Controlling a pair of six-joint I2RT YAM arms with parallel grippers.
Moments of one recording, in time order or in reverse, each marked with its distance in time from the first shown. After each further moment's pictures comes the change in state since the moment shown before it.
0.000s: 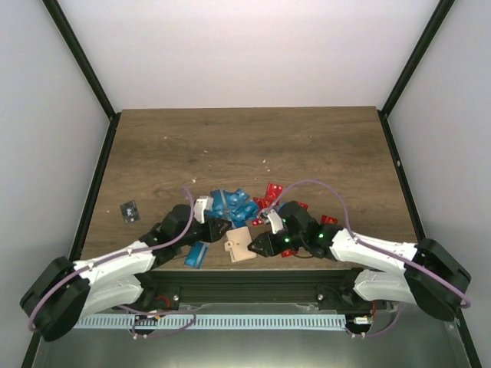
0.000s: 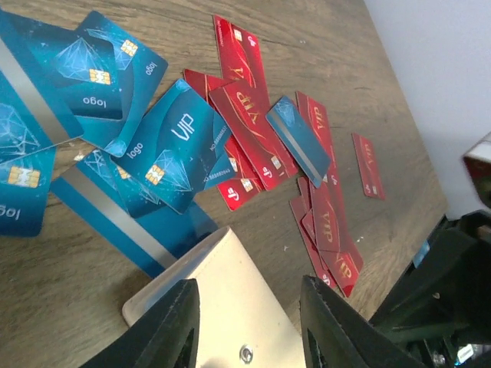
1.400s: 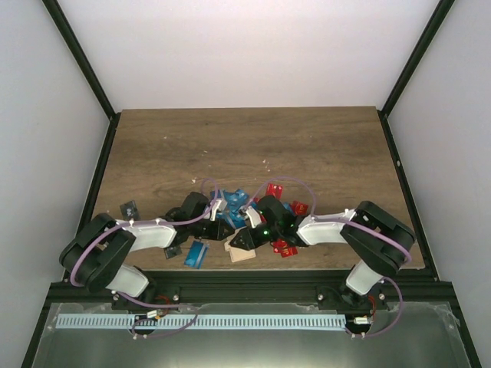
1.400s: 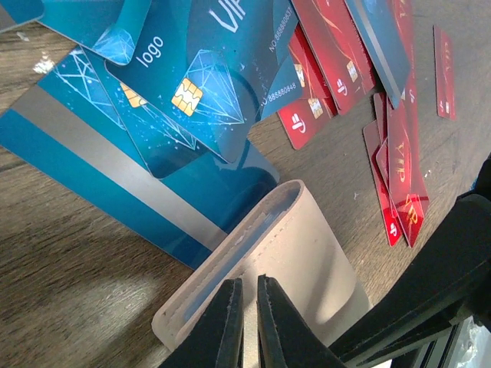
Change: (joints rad) left arm 0.098 0.463 0.197 -0.082 0.264 0.170; right arm 0.000 0.472 0.171 0.295 -0.102 -0.042
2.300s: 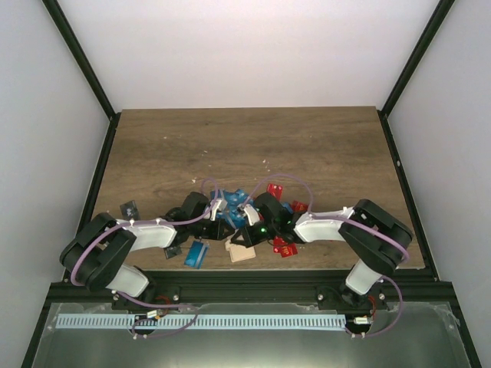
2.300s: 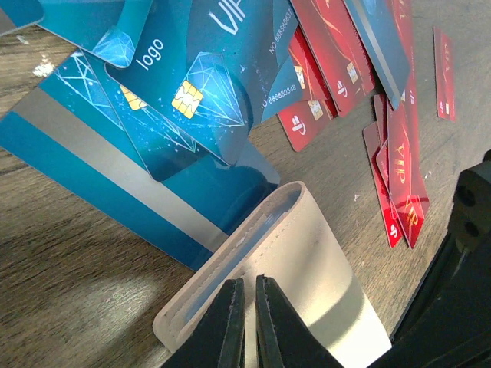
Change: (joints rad) left arm 0.000 0.006 0.000 0.011 0.000 -0.001; right arm 0.001 0.037 0.055 -0.037 0.006 0.011
